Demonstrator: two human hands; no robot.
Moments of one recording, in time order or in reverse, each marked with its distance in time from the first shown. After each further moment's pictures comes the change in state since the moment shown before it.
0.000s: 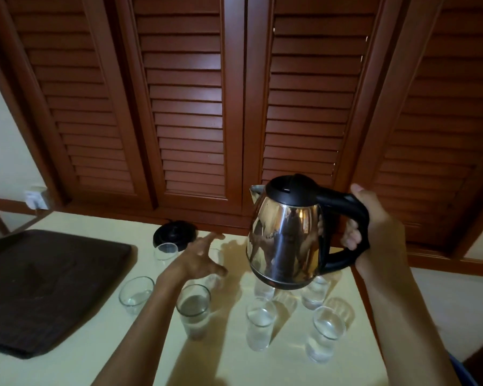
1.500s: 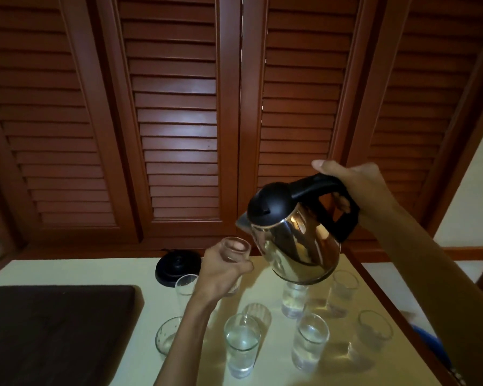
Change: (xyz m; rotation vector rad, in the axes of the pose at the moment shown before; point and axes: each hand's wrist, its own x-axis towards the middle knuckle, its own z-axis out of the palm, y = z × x) left_hand -0.011 -0.002 -0.035 -0.846 0.149 0.144; right_hand -0.001 -0.027 0.125 -0.585 -0.022 -0.242
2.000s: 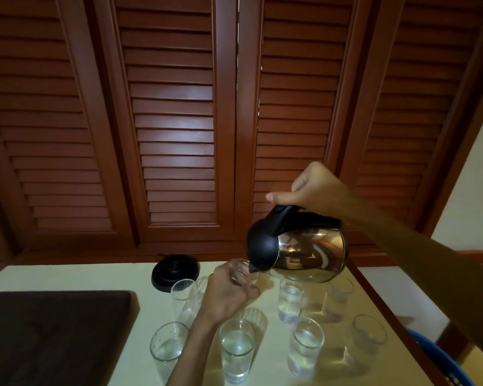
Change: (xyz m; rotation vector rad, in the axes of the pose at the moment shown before) left_hand -0.014 -0.022 0.020 0.064 -0.098 -0.015; right_hand 0.020 -0.011 0.028 -0.534 -0.367 -0.188
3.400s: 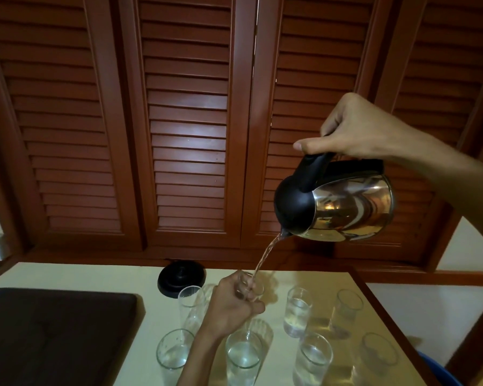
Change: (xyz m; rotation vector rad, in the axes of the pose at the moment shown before) left_hand -0.001 -0.013 -0.012 0.062 -0.064 0.069; right_hand 0.011 -0.081 -0.084 -0.356 0.080 -0.222
